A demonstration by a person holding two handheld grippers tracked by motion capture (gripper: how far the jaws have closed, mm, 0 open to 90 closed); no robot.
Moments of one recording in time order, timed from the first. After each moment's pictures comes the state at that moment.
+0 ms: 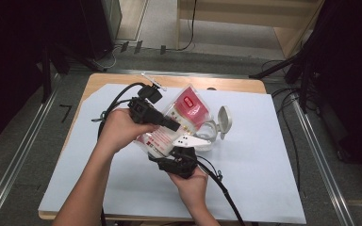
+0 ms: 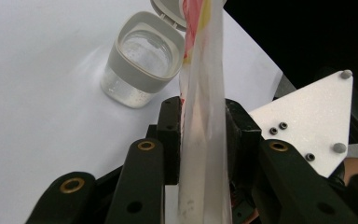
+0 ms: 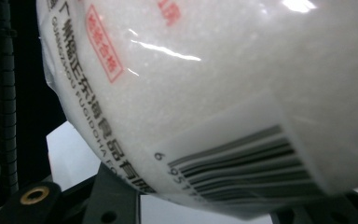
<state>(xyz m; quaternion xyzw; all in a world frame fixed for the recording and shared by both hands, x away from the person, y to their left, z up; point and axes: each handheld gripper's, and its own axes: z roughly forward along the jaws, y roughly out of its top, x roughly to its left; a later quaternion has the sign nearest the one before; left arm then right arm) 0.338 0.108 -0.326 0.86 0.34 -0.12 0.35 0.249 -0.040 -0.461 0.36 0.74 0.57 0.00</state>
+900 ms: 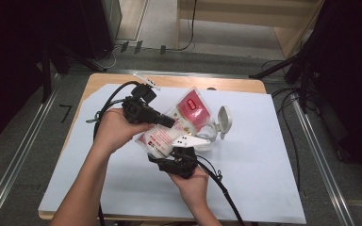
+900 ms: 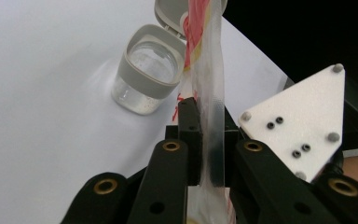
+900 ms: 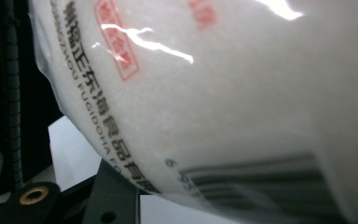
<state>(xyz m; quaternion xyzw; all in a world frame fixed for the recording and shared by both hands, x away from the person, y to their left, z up) 0.331 0.116 -0.320 0.86 0.32 -0.09 0.37 0.250 -0.040 -0.460 0.34 0.75 0.56 0.00</state>
